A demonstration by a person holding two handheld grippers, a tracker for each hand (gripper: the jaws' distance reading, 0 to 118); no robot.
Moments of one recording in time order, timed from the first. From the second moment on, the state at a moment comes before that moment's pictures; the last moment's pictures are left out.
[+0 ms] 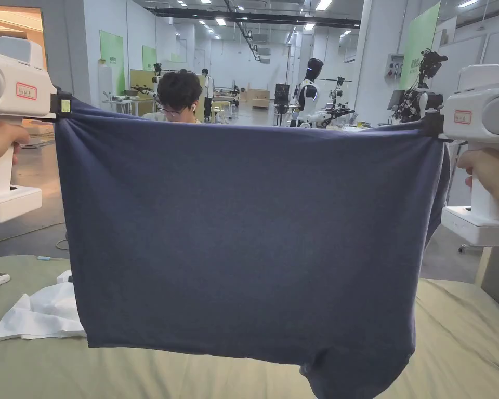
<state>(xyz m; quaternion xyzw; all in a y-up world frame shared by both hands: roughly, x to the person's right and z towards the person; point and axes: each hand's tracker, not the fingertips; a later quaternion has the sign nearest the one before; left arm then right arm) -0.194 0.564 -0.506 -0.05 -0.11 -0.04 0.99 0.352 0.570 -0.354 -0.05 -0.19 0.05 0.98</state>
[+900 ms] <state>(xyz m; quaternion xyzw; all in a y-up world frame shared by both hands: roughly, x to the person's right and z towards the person) -0.238 0.321 -0.407 -0.15 -0.15 -0.01 0.98 0.320 0.352 -0.212 -0.17 -0.16 0.06 0.97</state>
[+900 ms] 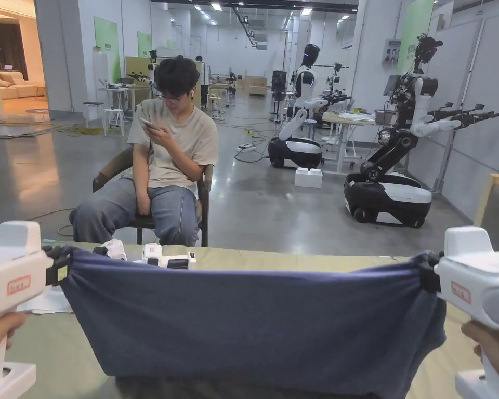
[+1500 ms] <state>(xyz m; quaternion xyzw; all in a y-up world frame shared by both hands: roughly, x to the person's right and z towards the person) -0.315 0.144 -0.212 -0.32 -0.17 -0.01 0.93 0.282 0.178 -0.027 -0.36 -0.13 0.04 0.92</state>
